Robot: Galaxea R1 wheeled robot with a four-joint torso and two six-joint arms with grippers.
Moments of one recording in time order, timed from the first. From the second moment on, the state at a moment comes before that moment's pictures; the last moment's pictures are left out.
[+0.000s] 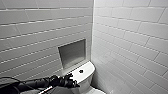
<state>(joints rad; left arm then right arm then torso) 0.44 2.40 -1.42 0.02 0.42 -0.55 -1.51 2.44 -1.81 -0.09 0.22 0.36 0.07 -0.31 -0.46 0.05</state>
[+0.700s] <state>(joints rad) 0.30 2.56 -1.67 0.01 0.43 -0.65 -1.49 2.45 -1.81 -0.09 0.23 0.36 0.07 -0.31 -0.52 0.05</state>
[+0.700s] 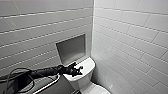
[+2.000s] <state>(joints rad) 0.18 2.74 -2.02 -0.01 0.43 -0.66 -1.48 2.46 -1.81 -0.09 0.24 0.37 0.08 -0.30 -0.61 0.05</state>
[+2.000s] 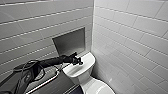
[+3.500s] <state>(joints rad) 0.14 2.92 -2.35 0.02 0.43 -0.66 -1.47 2.47 -1.81 -0.09 0.24 0.37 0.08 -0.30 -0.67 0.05</state>
